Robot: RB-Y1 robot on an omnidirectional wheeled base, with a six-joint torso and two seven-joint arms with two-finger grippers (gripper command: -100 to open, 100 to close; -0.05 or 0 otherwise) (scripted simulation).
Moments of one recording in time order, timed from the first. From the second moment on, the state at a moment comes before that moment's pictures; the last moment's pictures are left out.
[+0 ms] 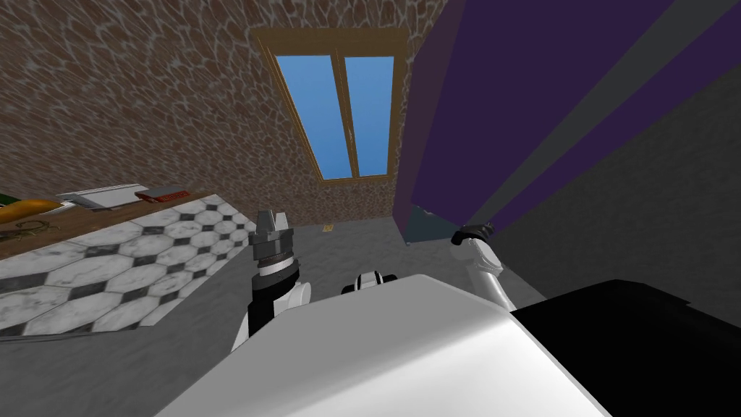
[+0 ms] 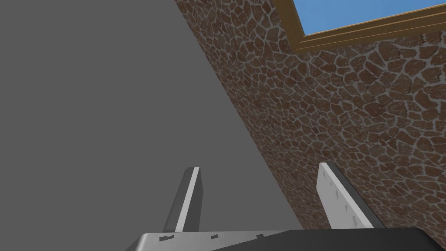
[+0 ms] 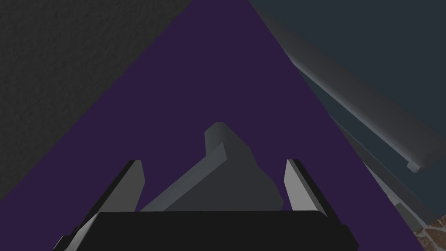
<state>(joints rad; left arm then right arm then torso) 0.48 0.01 -0.04 -2.34 -0.08 -0.54 -0.16 0.17 -0.37 -0.56 -1.61 0.87 0.59 1.14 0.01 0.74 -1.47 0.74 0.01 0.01</state>
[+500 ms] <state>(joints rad) 0.48 0.01 -0.04 -2.34 -0.08 -0.54 -0.16 0.15 -0.41 -0.55 -1.61 0.78 0.64 1.21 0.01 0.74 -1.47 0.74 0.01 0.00</state>
